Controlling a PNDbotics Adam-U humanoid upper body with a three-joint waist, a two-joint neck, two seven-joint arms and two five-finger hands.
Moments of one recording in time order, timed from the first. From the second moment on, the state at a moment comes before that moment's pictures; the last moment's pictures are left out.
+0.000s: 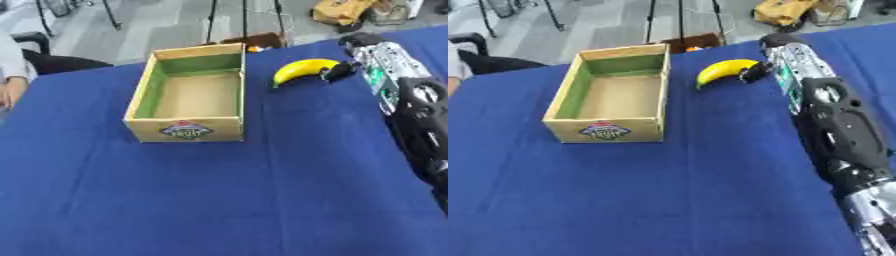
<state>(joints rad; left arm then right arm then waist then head) -0.18 0.10 0.24 -1.98 0.05 -0.54 0.36 -1.12 -0.37 0.04 -0.81 1.31 0.29 0.50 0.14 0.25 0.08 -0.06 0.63</state>
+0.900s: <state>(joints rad) -0.18 0.09 0.23 -1.98 0.06 -0.54 0.35 -1.16 -0.34 0.03 -0.75 1.36 0.25 0.38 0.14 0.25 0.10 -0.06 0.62</state>
